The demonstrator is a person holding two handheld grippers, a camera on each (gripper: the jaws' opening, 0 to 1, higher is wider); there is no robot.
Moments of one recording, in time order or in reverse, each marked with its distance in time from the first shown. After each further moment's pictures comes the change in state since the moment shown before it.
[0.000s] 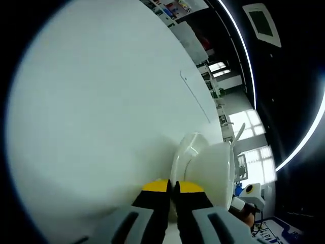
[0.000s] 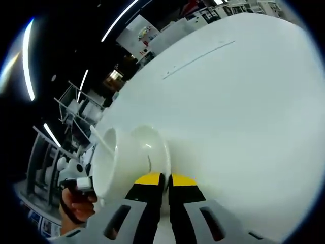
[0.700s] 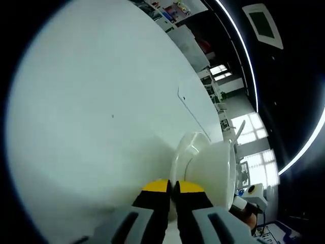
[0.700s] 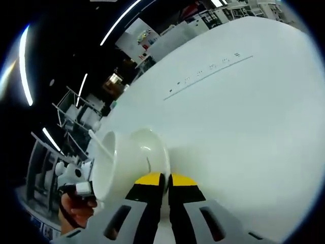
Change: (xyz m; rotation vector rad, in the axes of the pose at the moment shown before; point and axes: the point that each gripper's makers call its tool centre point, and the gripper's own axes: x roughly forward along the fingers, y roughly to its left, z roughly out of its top) left arm 0.036 -0.012 0.084 0.001 -0.034 0.025; right arm 0.054 0.003 0.078 0.012 -0.024 -0.005
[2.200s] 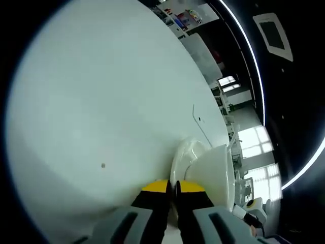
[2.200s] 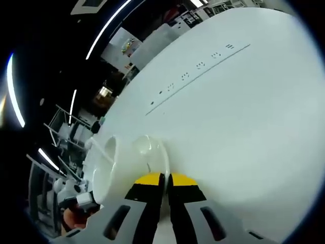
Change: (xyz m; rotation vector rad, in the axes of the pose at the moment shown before) left arm 0.049 0.015 0.041 -0.059 -0.084 0.052; right arm 0.052 -0.032 0.033 0.132 -0.068 -0.055
